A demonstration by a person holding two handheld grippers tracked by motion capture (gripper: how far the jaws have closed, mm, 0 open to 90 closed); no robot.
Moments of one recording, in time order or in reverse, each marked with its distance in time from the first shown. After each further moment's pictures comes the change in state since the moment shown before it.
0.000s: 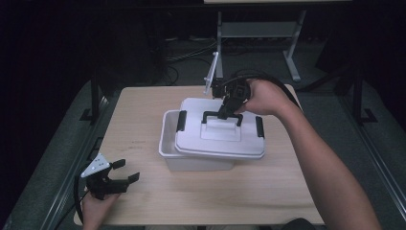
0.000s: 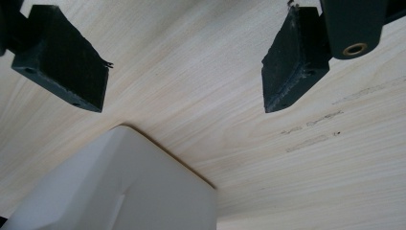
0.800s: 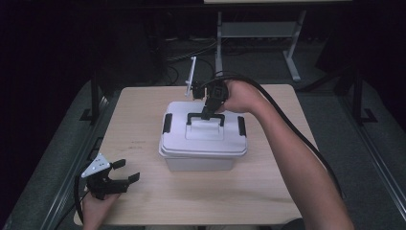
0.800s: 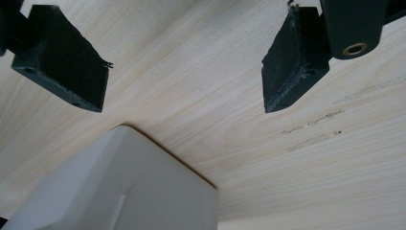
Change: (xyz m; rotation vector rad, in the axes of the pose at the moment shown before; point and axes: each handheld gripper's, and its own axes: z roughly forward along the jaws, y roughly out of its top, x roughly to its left) left arm 0.000 0.000 0.000 0.002 -0.001 0.001; right arm -0.020 0.039 0.037 0.014 0.043 -0.035
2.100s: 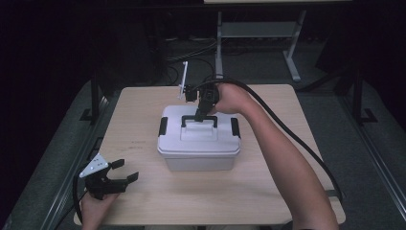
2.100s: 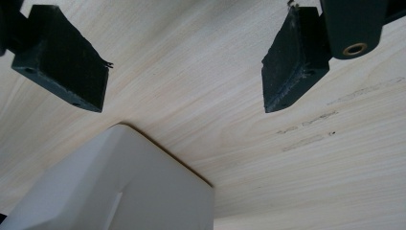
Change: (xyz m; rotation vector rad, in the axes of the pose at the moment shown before) left arm 0.002 0.000 -0.002 -0.013 0.003 -0.008; right arm -0.013 0.014 0.026 0.005 0.028 -0.005
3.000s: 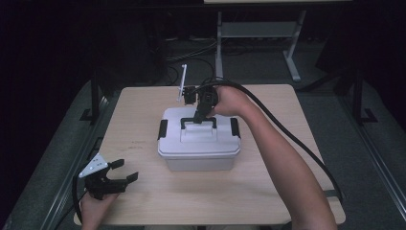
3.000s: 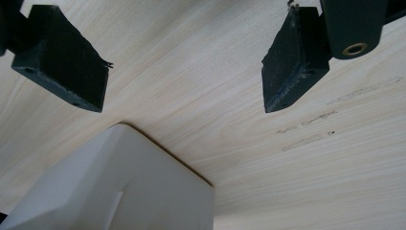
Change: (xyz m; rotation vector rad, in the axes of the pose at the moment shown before) left arm 0.001 0.000 -0.002 0.001 0.001 0.002; right arm 0.002 0.001 0.007 -0.011 -0.005 -0.012
